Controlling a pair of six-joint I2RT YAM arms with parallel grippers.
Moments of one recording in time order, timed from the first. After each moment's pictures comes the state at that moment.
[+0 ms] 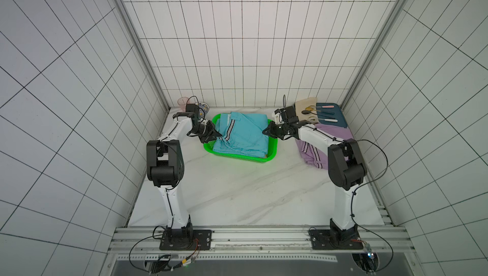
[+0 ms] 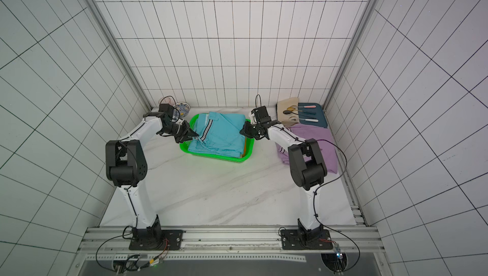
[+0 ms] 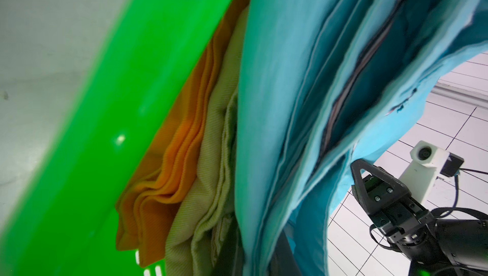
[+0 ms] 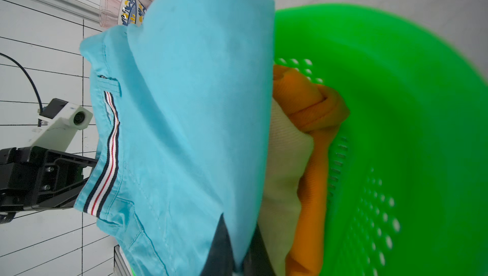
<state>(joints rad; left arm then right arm) 0.01 2.00 1.63 -0.91 0.72 -0.62 0.50 2.00 1.53 -0.34 -0.45 0.64</state>
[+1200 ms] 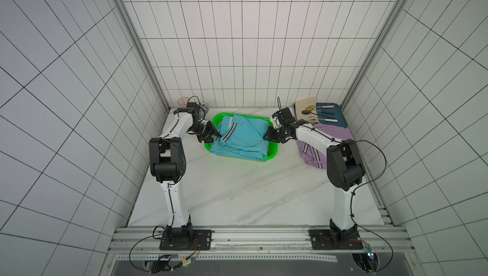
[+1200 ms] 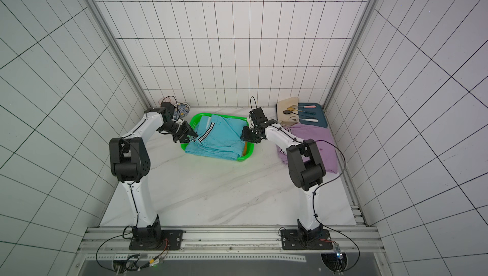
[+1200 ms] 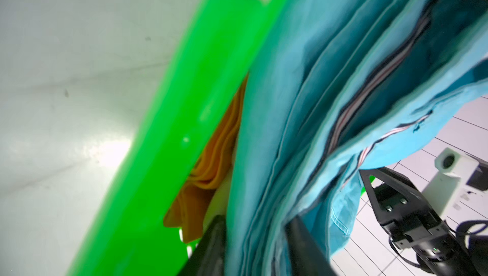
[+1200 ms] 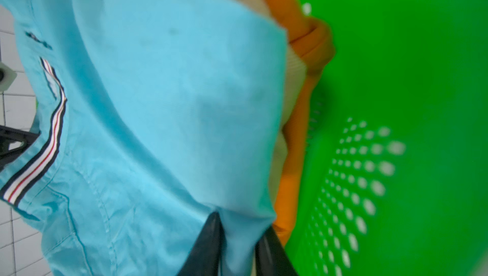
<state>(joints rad) 0.02 2.07 1.74 -1.07 0.65 -0.53 0.51 2.00 1.56 -0.52 -0.30 0.46</state>
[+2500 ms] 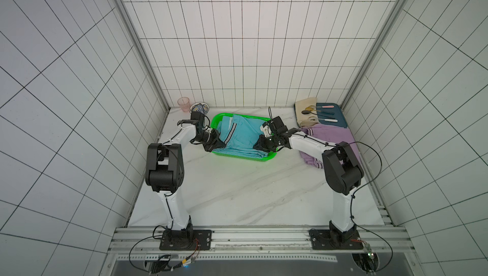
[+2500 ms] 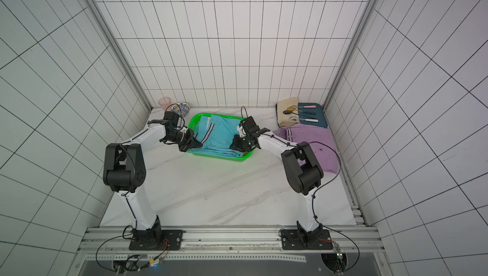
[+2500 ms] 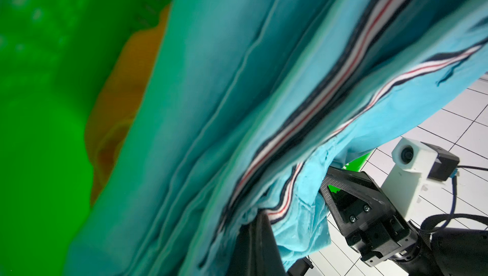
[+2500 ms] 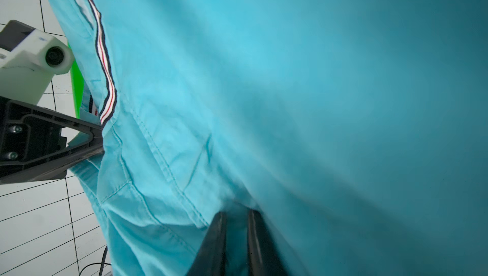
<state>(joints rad) -0.05 1.91 1.43 -0.83 0.73 -0.67 0.63 1.97 1.42 -0.40 -0.44 0.61</state>
